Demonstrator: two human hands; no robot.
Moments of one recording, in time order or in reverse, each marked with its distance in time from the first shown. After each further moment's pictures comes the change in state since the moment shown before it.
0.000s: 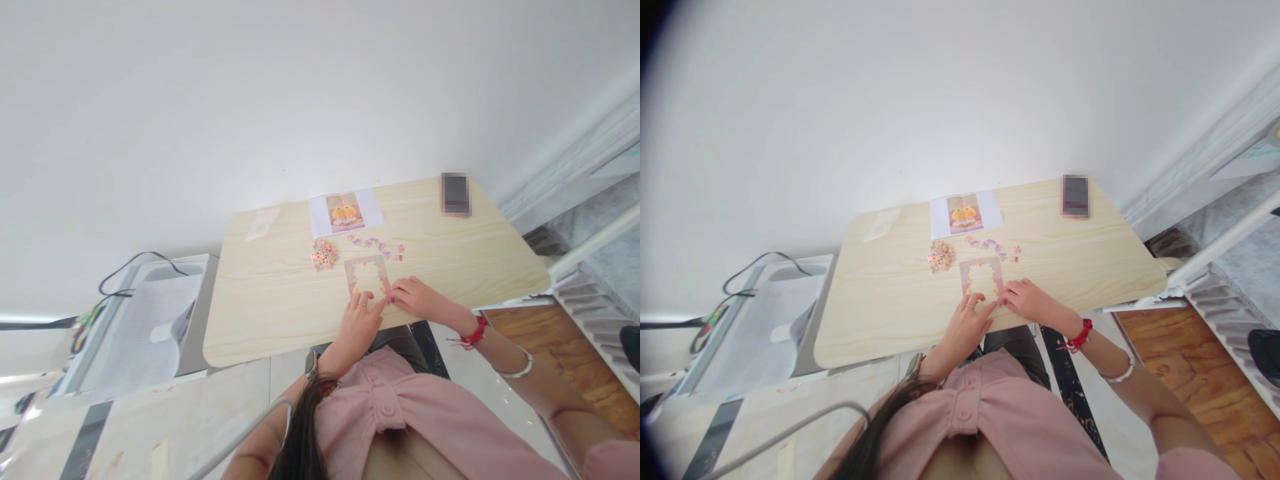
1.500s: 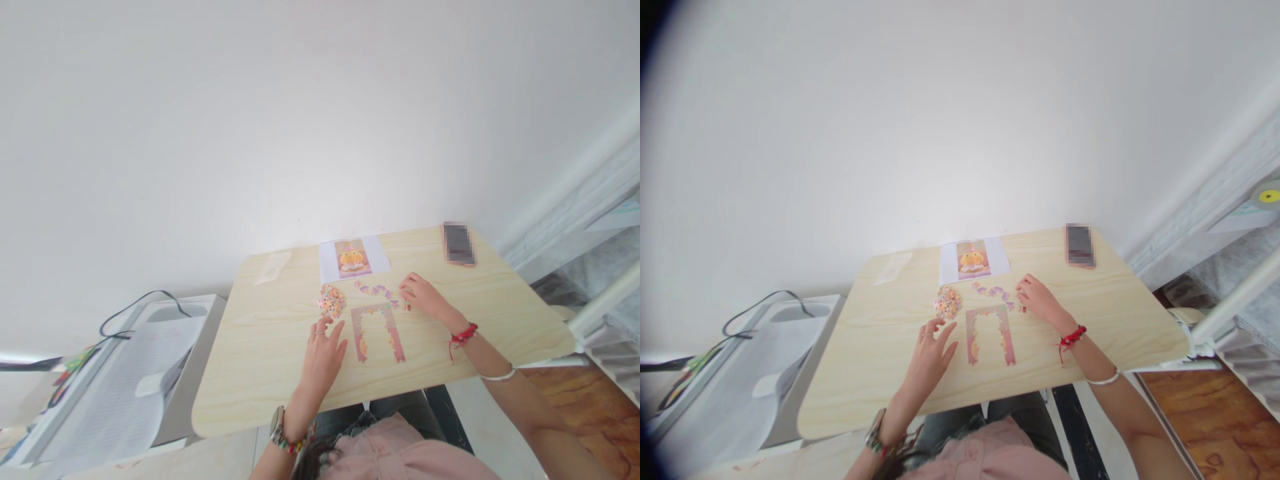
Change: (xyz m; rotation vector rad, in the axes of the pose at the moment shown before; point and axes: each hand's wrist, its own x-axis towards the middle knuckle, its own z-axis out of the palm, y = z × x) left_hand -0.002 -0.078 -0.026 0.112 0.338 -0.178; right_hand 0.056 0.095 -0.010 0.174 0.227 0.375
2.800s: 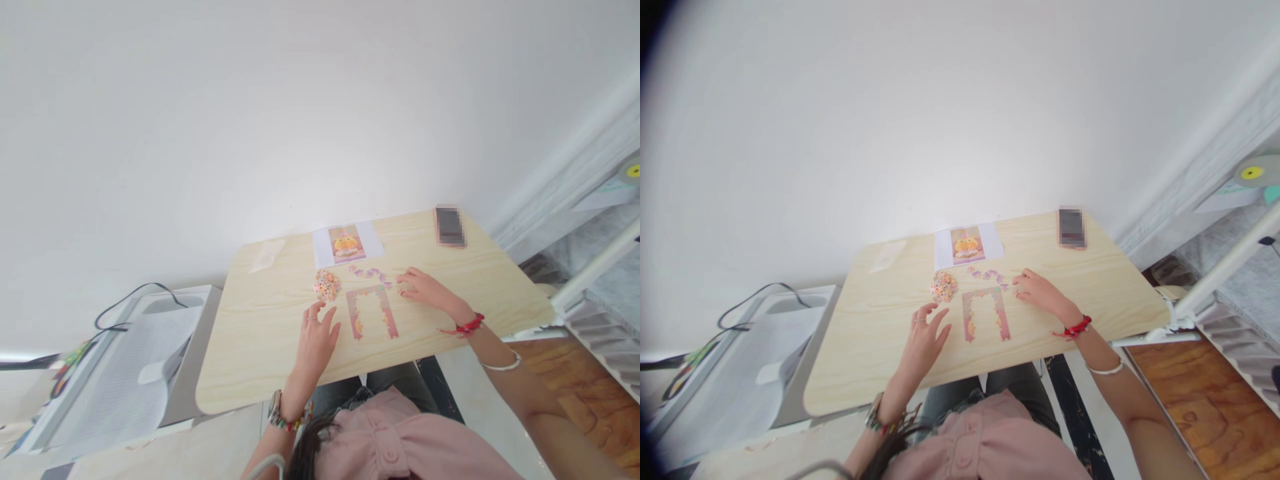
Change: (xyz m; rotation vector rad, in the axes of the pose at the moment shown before) left_hand -0.008 -0.005 0.002 0.019 0.083 0.037; right_hand -0.031 -0.014 -0.019 0.059 -0.240 0.025
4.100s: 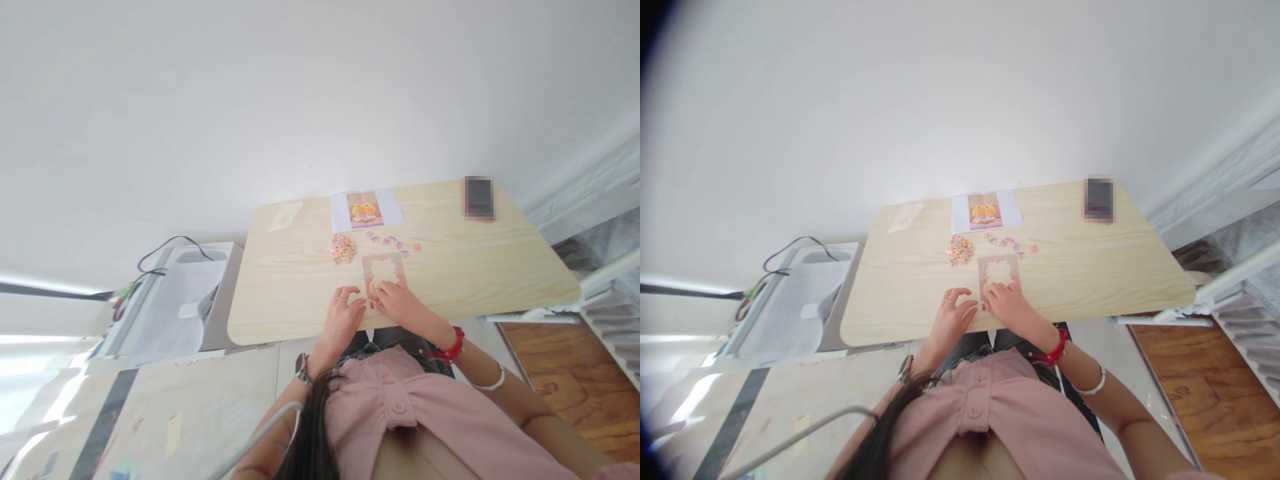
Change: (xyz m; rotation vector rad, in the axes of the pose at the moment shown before) left_hand -0.036 0.034 0.001 -0.218 -0.097 0.012; right_hand -0.018 -0.119 0.074 -0.359 0.033 -0.263
